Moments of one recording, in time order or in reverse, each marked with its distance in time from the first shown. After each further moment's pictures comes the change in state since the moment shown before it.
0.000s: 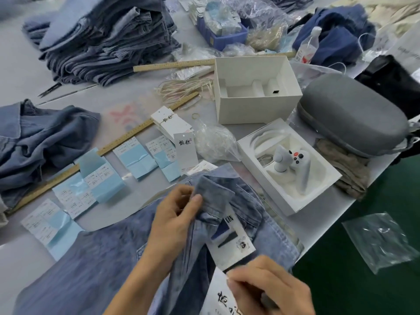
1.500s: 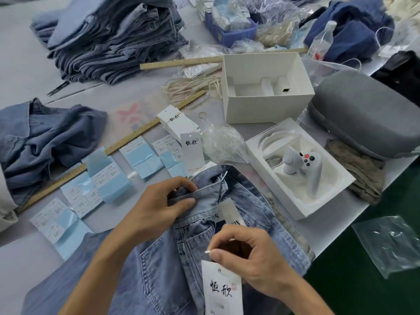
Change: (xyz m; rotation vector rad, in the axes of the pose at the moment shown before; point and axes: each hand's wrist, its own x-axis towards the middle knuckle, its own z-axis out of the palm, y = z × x) left_hand 0.051 0.000 -0.065 0.601 -0.247 0.151; right_hand 0.057 0.056 0.027 0.642 -0.551 0.448
